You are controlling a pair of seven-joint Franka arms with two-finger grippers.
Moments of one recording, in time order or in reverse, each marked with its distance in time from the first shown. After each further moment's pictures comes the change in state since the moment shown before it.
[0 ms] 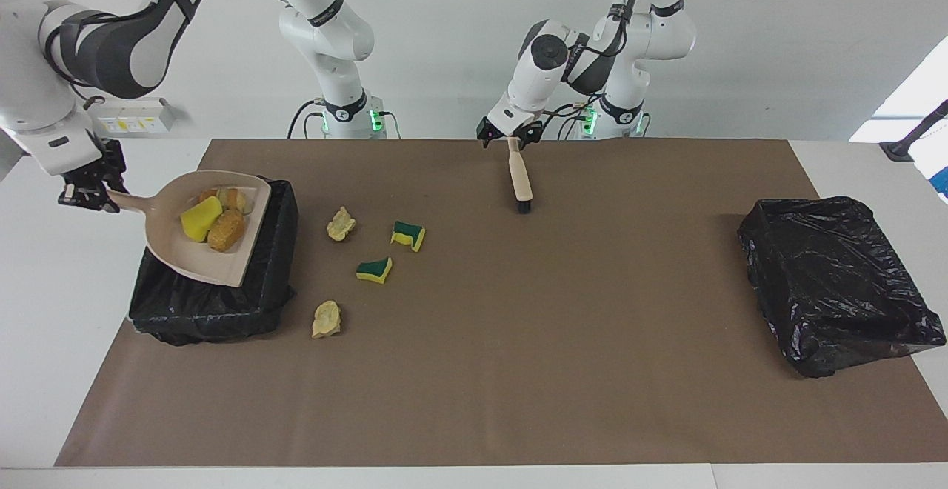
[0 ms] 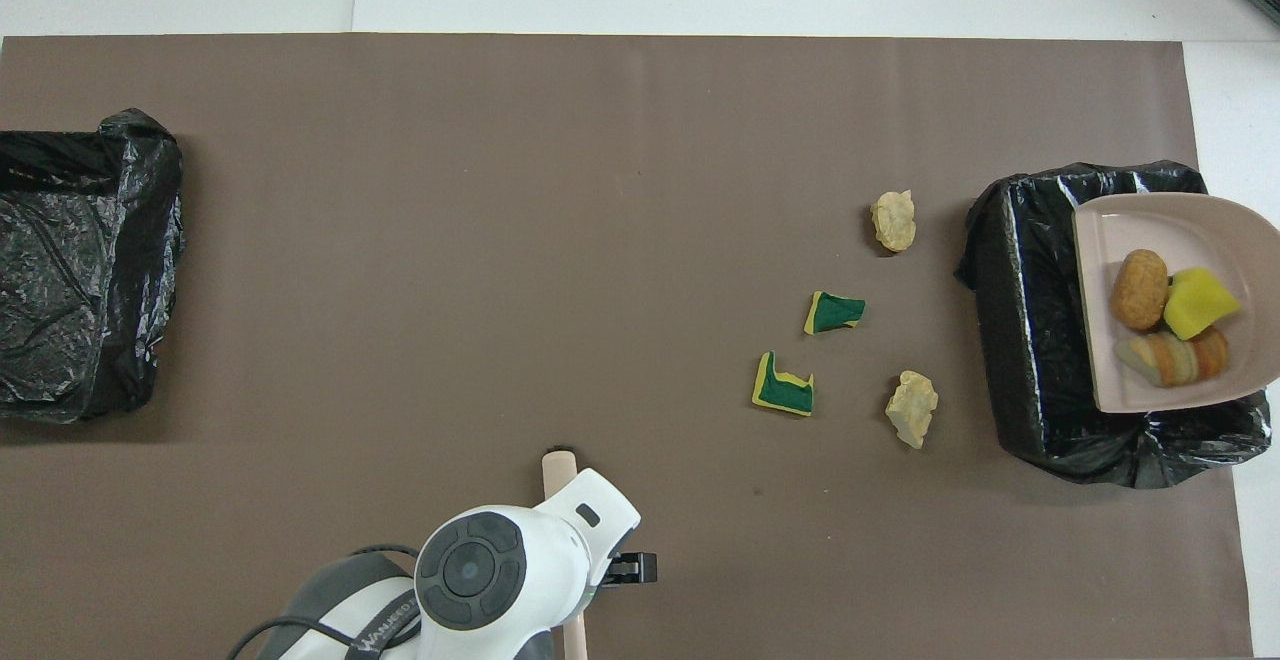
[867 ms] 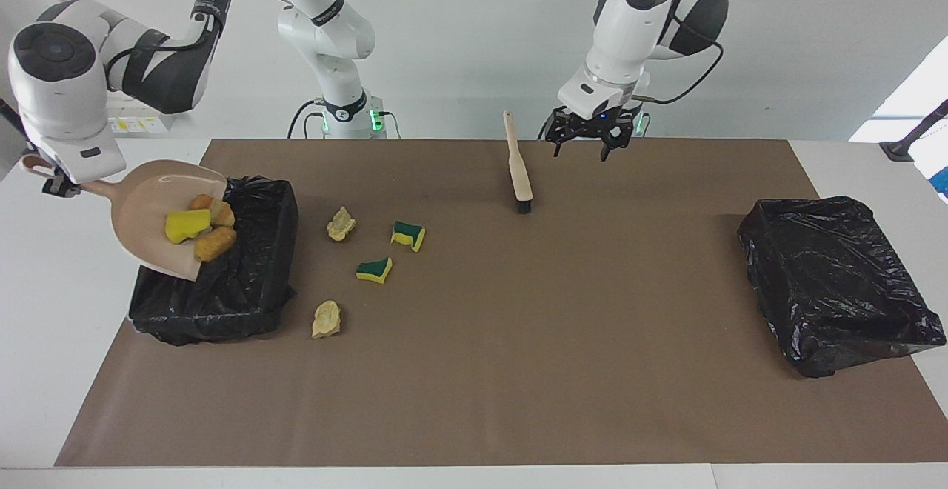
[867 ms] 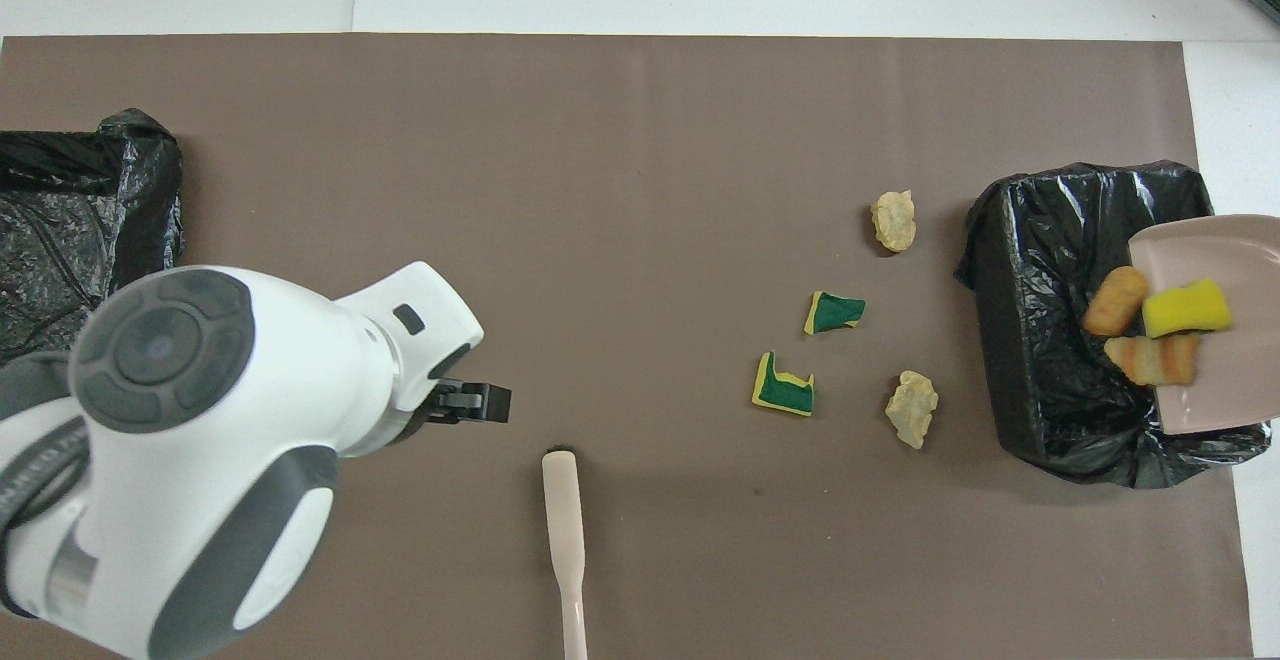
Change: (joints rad) left arm 0.012 0.114 0.494 0.639 0.427 -0.524 0.359; right arm 0.119 -0.067 0.014 -0.037 -0.417 -0.059 0.174
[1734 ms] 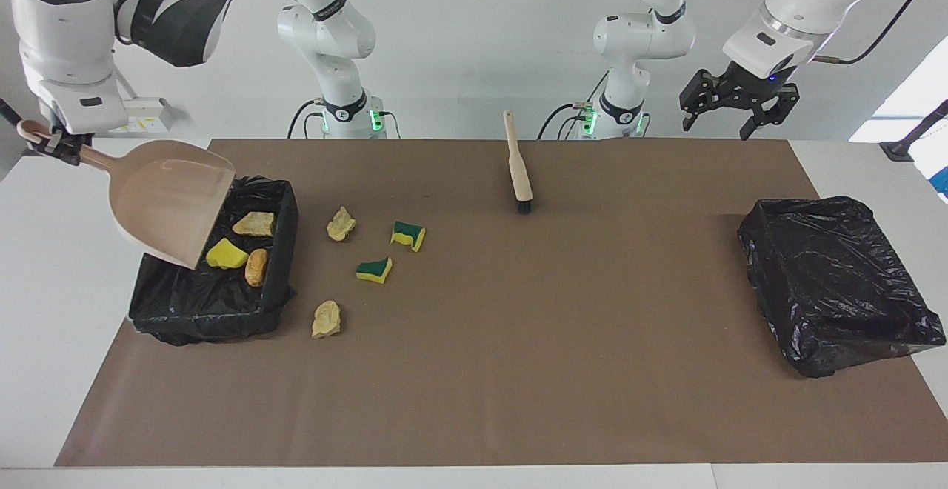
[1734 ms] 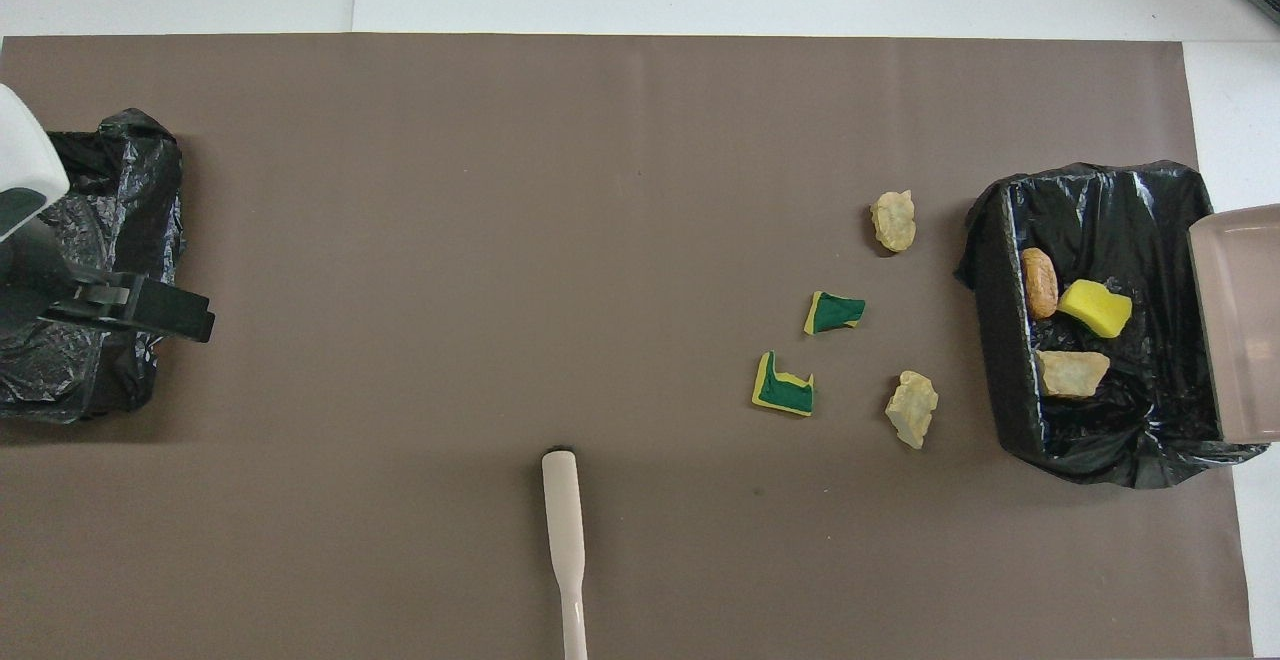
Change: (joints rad) left arm 0.038 0.099 0.127 0.305 0.002 -0.229 0.219; right arm 0.018 -0.072 0.012 -0.011 0.194 -0.003 0.078
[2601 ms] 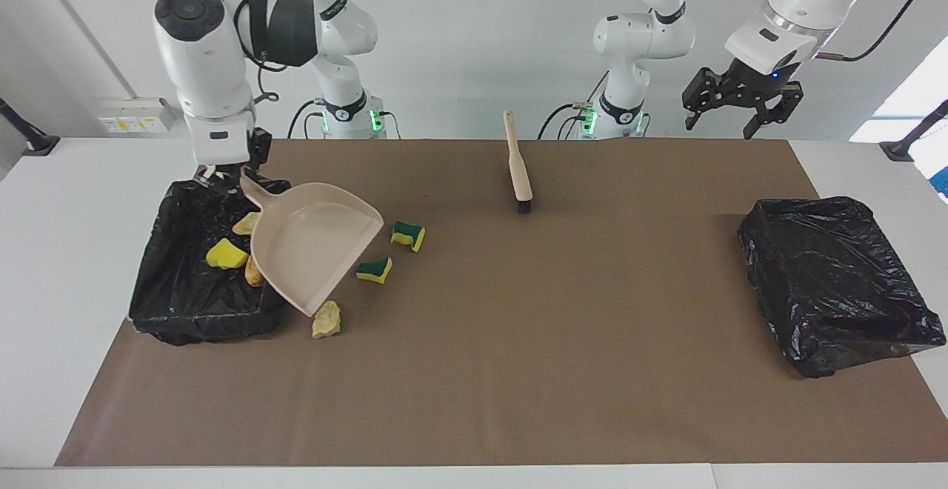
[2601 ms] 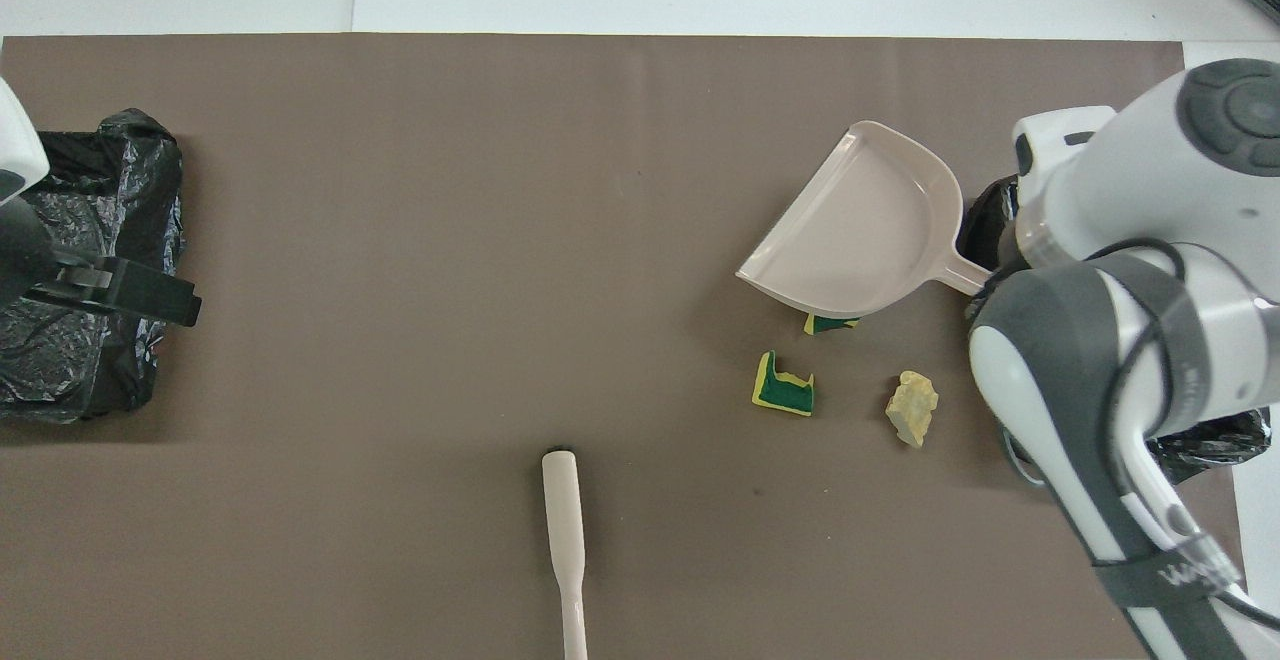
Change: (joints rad) left arm 0.002 0.000 0.000 0.004 0.009 0.004 0.001; right arm 0.403 0.096 0.011 -0.113 0.373 0.064 0.995
